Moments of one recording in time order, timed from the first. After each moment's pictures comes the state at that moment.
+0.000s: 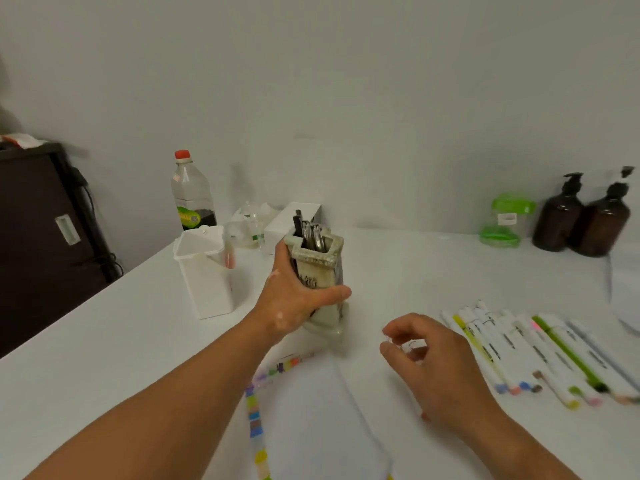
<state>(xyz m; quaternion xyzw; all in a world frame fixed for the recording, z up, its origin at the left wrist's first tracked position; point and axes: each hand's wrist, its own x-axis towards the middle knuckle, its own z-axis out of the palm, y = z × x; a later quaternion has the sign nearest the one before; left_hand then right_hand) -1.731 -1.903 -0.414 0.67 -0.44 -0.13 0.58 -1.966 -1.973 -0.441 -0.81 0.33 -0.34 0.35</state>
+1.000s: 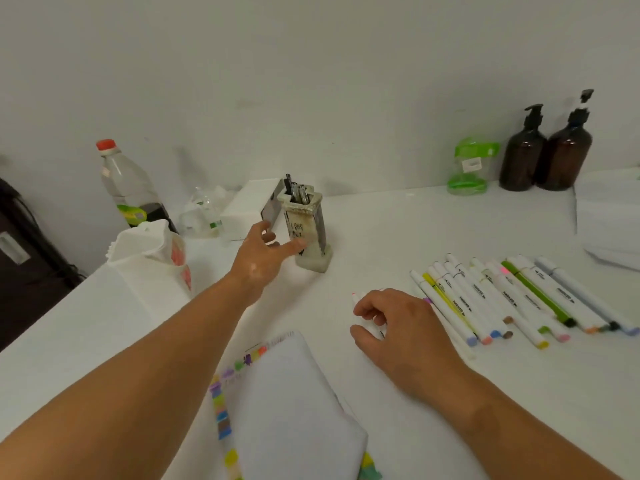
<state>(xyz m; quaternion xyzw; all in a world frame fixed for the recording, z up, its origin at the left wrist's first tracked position) -1.700 -1.964 -0.421 0.72 -0.35 -0.24 0.55 -1.963 -1.987 -0.465 -0.86 0.32 -0.30 0.26</state>
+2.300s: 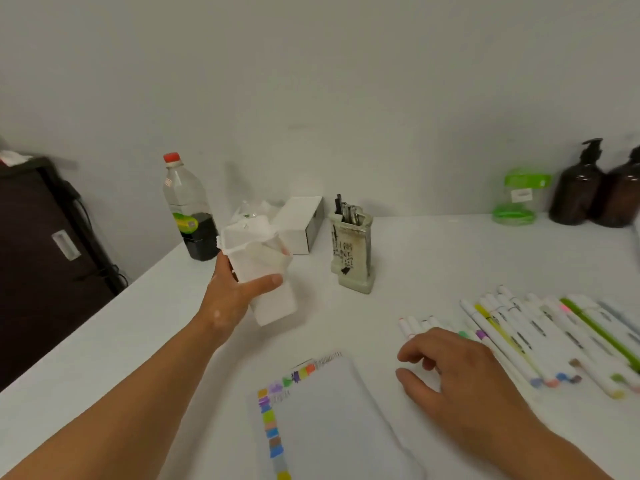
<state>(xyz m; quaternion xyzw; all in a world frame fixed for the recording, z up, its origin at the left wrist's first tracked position) -1.634 -1.868 -0.425 0.66 -0.36 -0.19 0.63 -1.970 -1.962 -0.449 -0.90 0.29 -0.26 0.20</state>
